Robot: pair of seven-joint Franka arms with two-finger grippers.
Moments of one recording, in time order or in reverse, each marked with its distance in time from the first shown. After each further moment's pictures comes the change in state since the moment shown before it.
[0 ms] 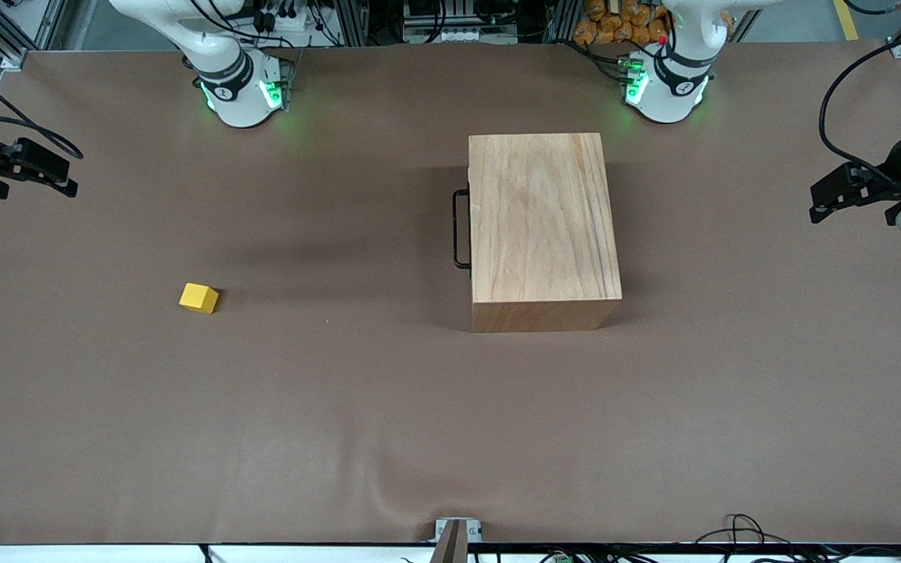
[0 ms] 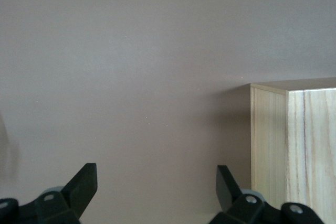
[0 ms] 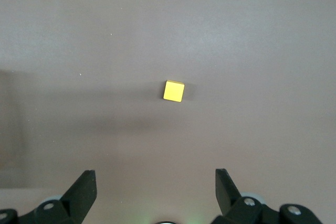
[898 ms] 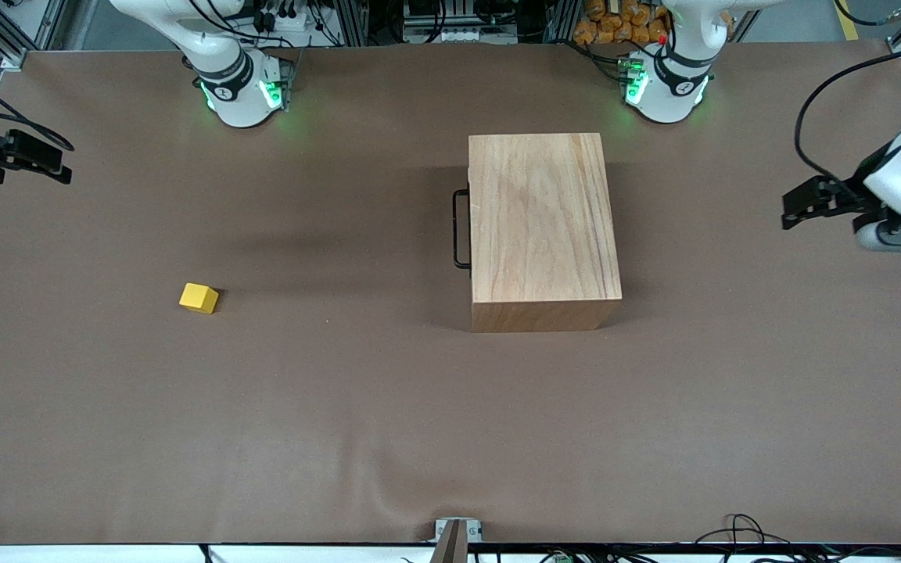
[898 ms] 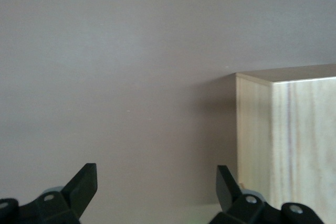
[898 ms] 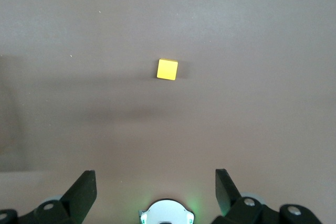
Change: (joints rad) left arm -0.030 0.058 -0.033 -0.002 -0.035 -0.013 -0.055; right arm -0.032 0.001 -0.007 0.007 -0.001 -0.096 0.000
